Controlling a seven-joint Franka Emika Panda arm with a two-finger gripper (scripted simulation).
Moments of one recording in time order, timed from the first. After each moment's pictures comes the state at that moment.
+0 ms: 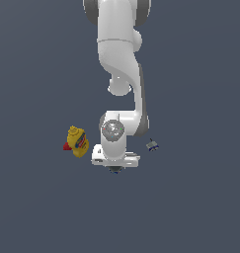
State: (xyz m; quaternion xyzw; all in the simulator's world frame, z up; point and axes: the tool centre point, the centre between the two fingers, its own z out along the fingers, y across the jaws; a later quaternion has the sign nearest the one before) arm 0.070 -0.020 0.014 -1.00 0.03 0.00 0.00
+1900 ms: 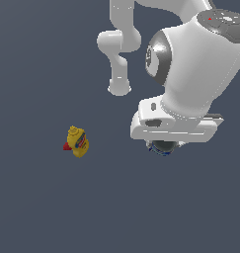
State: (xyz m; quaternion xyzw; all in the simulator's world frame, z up) arm 0.104 0.130 0.275 -1.00 0.03 0.00 0.00
